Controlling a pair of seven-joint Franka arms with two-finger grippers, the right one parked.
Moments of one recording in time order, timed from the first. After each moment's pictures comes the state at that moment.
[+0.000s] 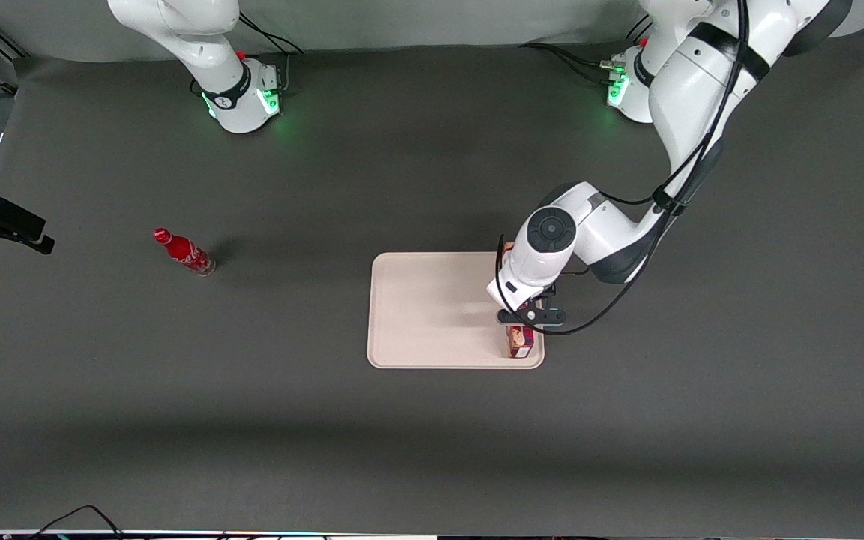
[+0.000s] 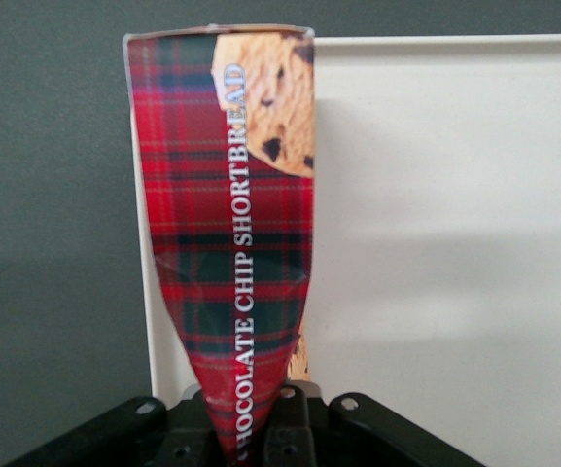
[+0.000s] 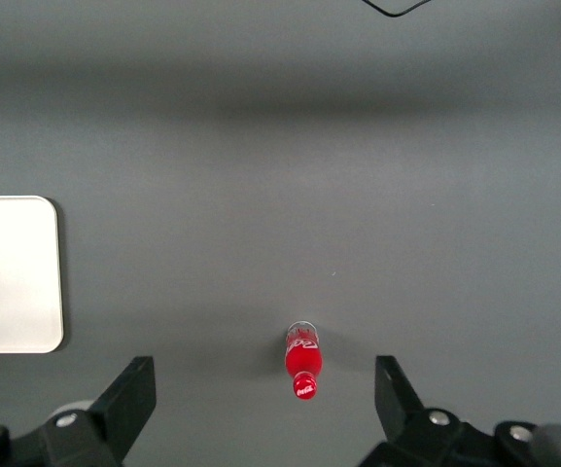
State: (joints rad) arm -0.07 0.67 -0.56 -1.80 0.46 2.37 -0.84
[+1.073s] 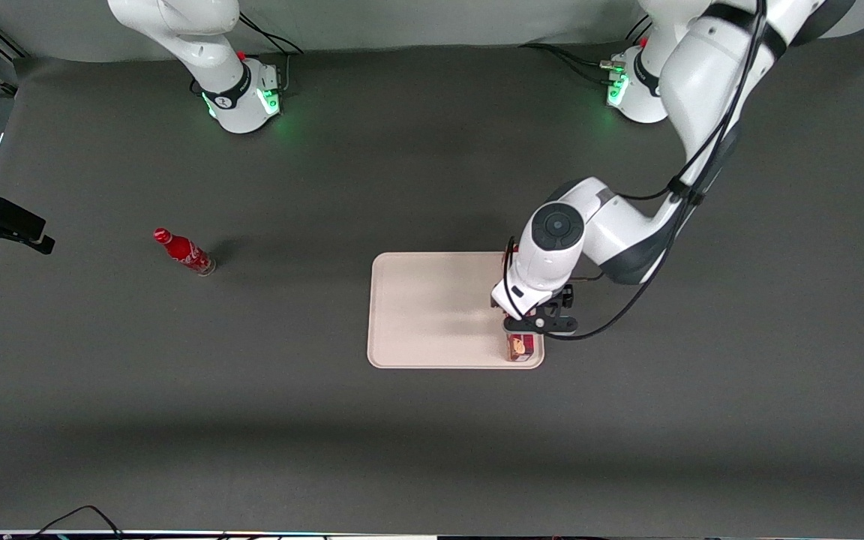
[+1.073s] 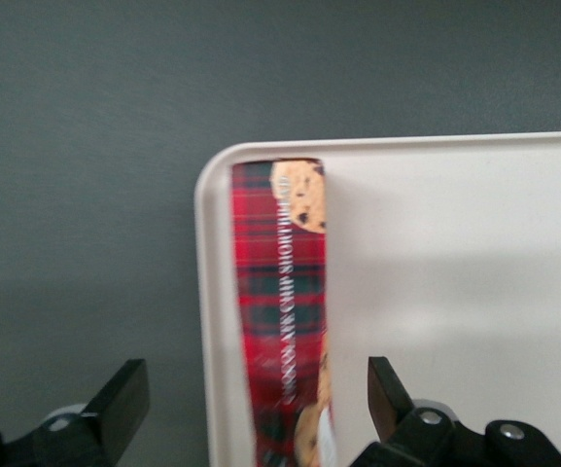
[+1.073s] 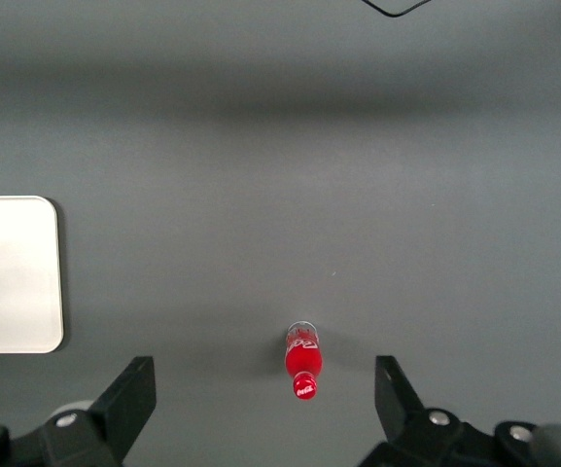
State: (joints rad) arm -0.06 0.60 -0.56 -1.72 0.46 2.25 -0.80
